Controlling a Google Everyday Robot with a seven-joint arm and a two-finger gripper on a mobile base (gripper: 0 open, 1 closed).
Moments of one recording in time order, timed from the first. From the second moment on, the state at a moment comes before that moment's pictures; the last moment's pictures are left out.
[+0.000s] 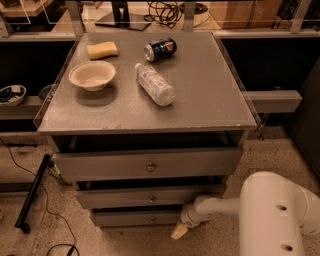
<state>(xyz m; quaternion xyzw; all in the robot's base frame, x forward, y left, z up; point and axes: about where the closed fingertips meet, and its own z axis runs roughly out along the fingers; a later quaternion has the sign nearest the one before) 0.534 -0.098 0.189 -0.52 0.82 0.16 0.17</state>
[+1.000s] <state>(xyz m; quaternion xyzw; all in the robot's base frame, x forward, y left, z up) 0.534 -0.098 0.189 -0.52 0.82 0.16 0.17</state>
